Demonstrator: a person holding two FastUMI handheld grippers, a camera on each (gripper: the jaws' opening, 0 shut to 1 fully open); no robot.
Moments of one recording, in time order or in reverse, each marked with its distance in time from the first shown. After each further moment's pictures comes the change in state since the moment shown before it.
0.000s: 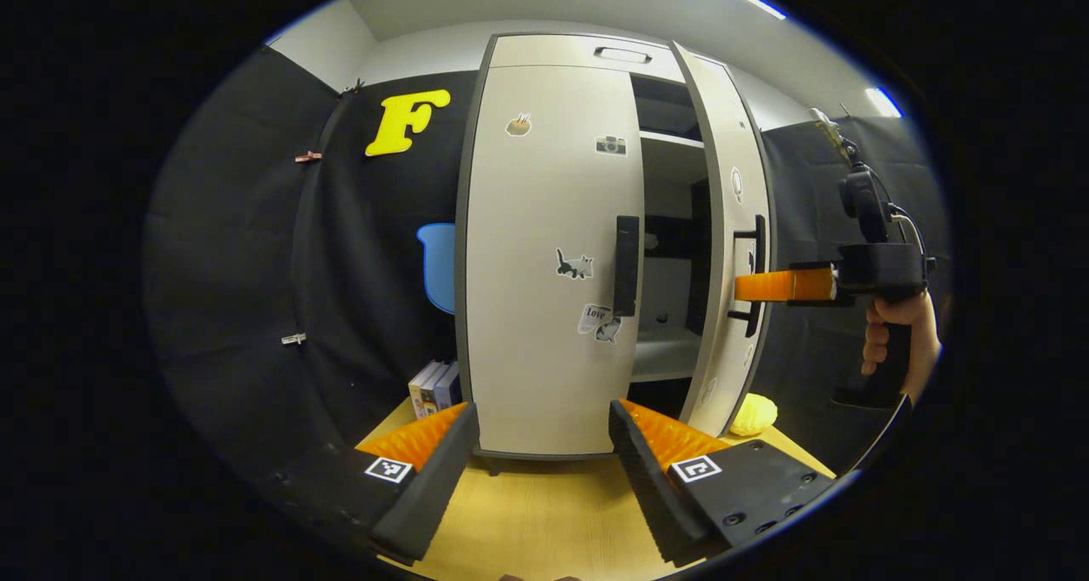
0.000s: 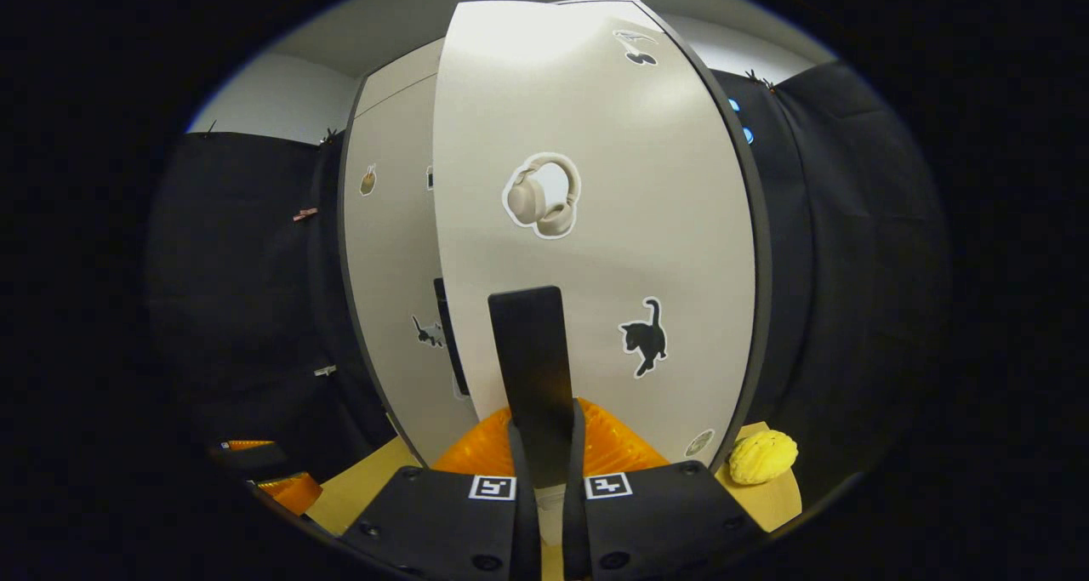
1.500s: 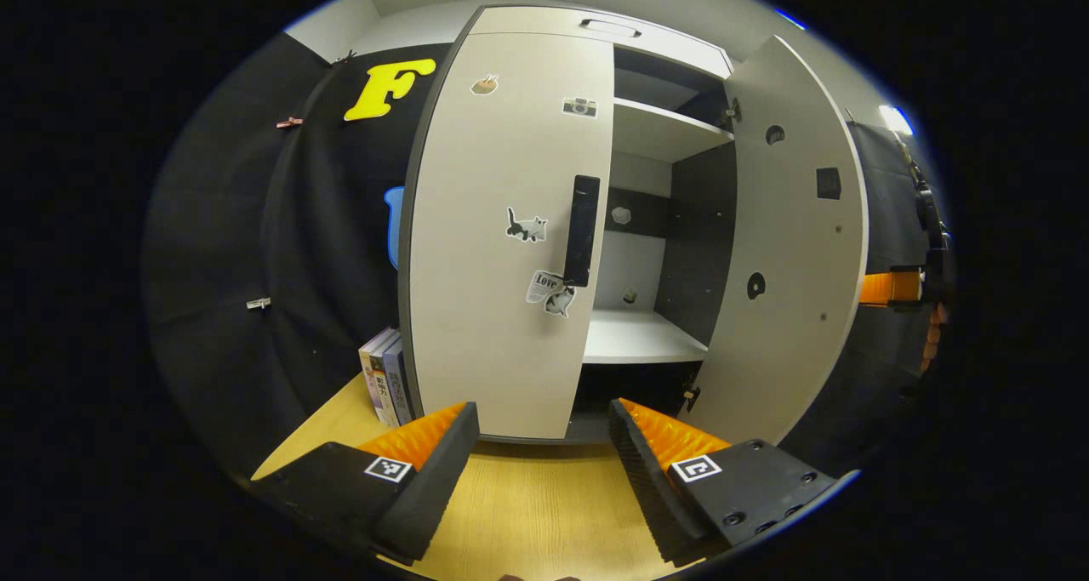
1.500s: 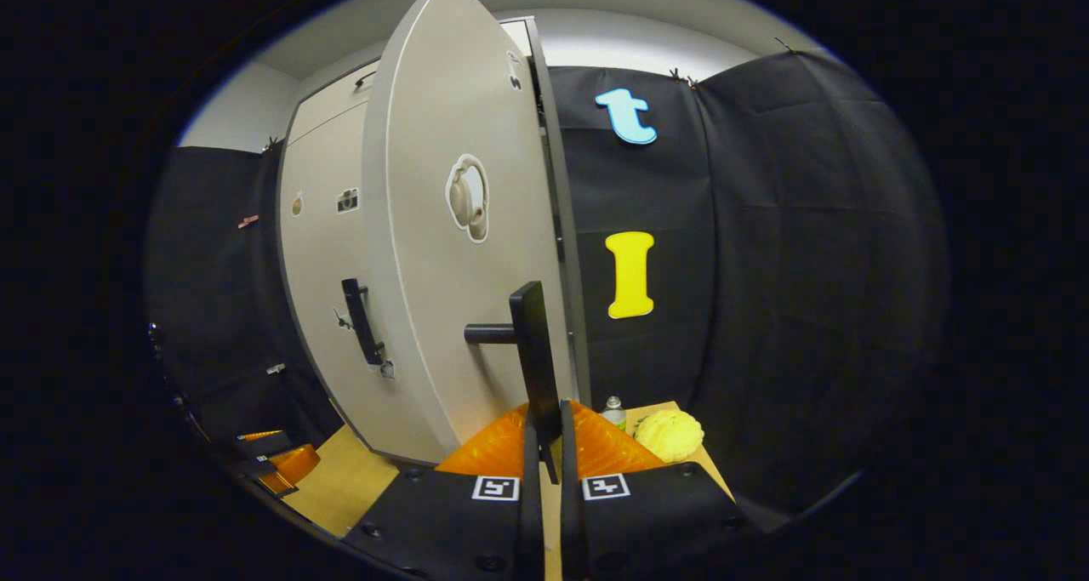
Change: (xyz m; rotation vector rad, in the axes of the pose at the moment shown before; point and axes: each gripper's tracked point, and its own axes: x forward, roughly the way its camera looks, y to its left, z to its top) left arm 0.024 -0.057 -0.027 -0.066 0.085 -0.083; right arm -0.065 -0.107 0.009 0.024 0.017 -0.258
